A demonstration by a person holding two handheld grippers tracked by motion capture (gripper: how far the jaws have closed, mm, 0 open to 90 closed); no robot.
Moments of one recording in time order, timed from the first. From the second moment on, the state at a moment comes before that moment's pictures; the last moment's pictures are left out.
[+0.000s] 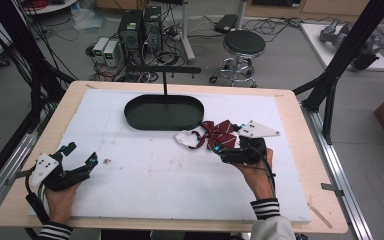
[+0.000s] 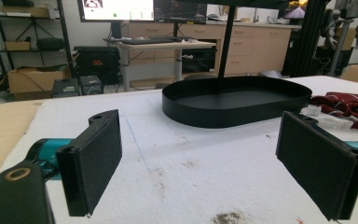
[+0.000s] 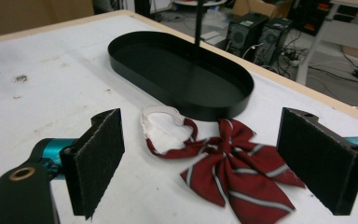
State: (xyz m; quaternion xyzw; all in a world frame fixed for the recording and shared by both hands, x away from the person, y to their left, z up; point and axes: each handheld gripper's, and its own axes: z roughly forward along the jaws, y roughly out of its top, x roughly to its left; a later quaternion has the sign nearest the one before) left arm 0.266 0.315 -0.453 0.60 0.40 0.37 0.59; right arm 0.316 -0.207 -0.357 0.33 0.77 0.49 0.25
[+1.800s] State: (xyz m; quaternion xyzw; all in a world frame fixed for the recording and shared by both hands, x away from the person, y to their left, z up) left arm 0.266 0.315 -0.453 0.60 0.40 0.37 0.59; right arm 0.418 -0.080 -0.392 0.30 0.91 0.26 0.07
